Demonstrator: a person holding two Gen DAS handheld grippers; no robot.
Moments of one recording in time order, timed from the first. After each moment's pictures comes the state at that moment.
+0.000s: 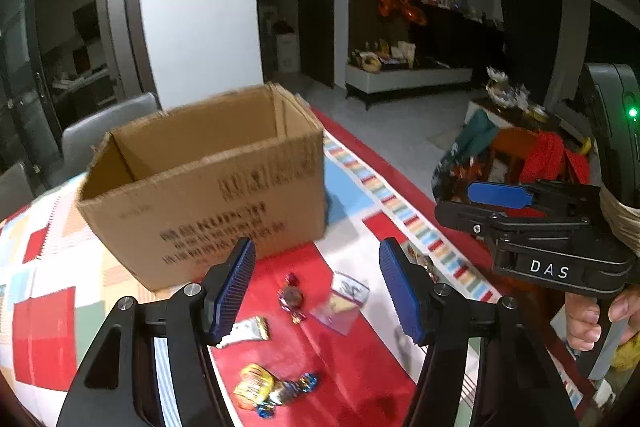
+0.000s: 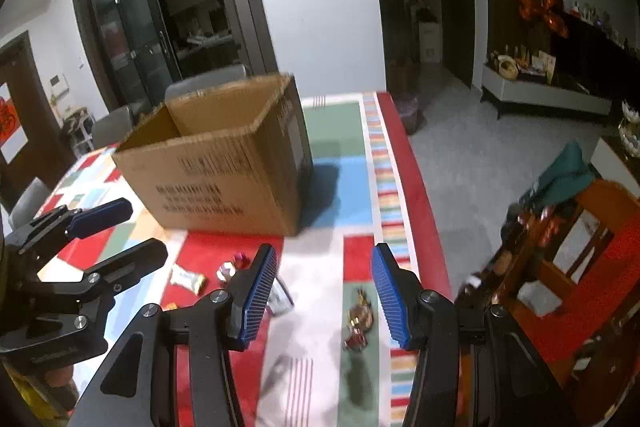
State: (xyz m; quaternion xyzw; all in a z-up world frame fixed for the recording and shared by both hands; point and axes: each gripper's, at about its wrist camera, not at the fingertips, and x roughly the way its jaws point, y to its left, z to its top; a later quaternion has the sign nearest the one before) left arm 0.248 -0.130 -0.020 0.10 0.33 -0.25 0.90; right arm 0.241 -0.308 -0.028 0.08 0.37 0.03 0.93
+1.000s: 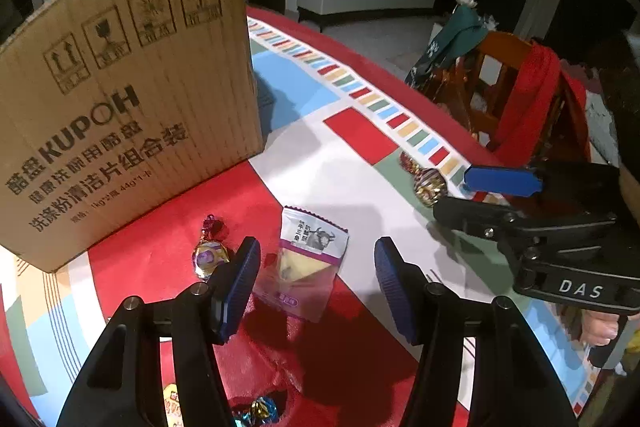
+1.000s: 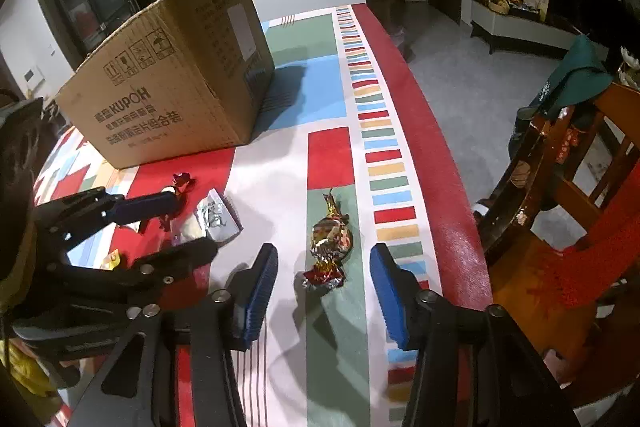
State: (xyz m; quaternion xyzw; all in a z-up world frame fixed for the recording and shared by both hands) left arm 0.288 -0.170 -0.116 0.15 0.45 -0.32 0.82; right arm 0.248 -0.320 -0.115 0.11 0.46 0.02 0.88
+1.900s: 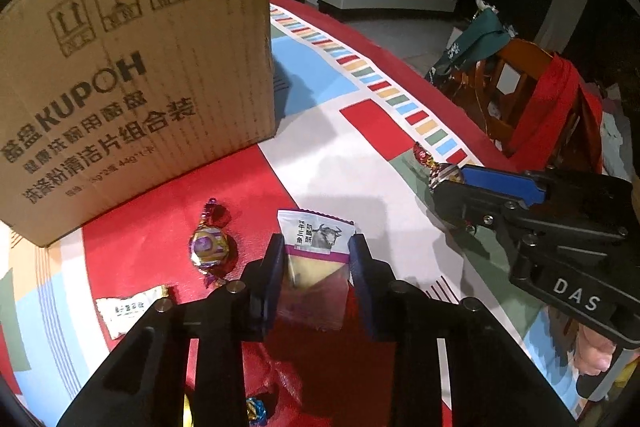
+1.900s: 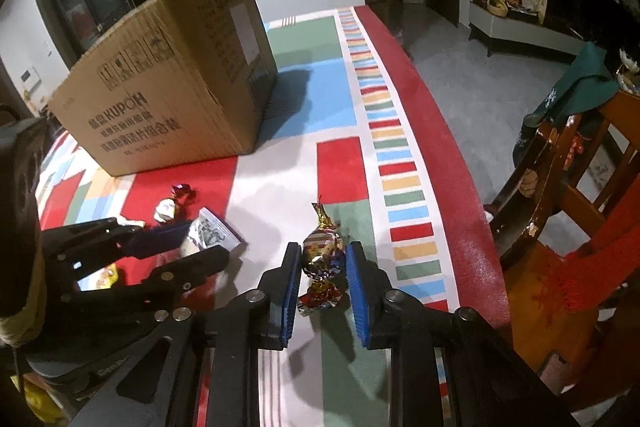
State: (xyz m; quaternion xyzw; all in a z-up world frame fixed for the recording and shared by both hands) left arm 0.292 -0.168 -0.122 0.12 0.47 -0.29 0.83; right arm 0.258 -0.308 -0.112 0.11 0.45 0.01 0.89
